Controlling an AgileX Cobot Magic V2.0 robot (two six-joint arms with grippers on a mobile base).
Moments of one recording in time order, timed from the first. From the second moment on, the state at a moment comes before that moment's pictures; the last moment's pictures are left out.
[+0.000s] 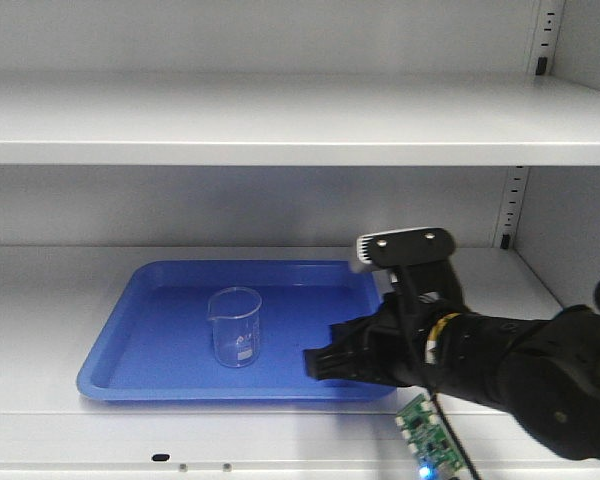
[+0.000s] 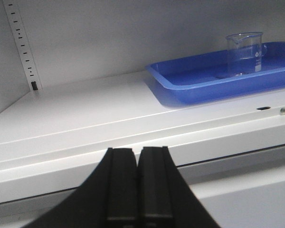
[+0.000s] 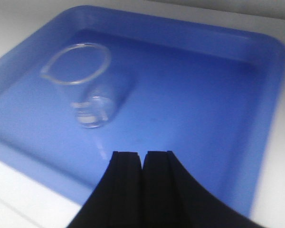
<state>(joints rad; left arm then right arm) -0.13 -0.01 0.03 0.05 0.00 0.09 0.53 1.49 -1.12 -0.09 0.21 0.16</state>
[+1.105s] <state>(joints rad) -0.13 -0.01 0.03 0.05 0.00 0.09 0.26 1.23 -0.79 -0.08 0.15 0.15</state>
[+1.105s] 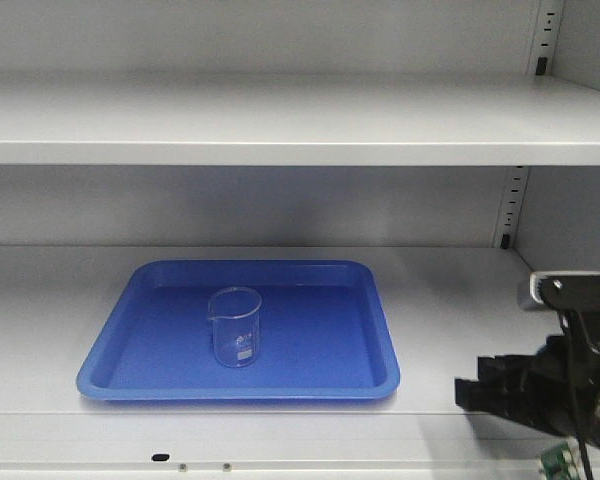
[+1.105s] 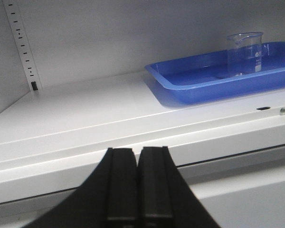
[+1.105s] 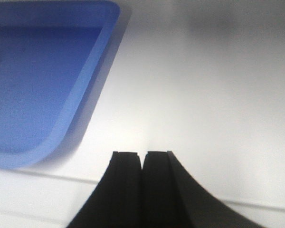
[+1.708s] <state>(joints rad) -0.13 -0.01 0.03 0.05 0.00 0.09 0.26 0.78 -0.41 -0.07 0.14 0.12</state>
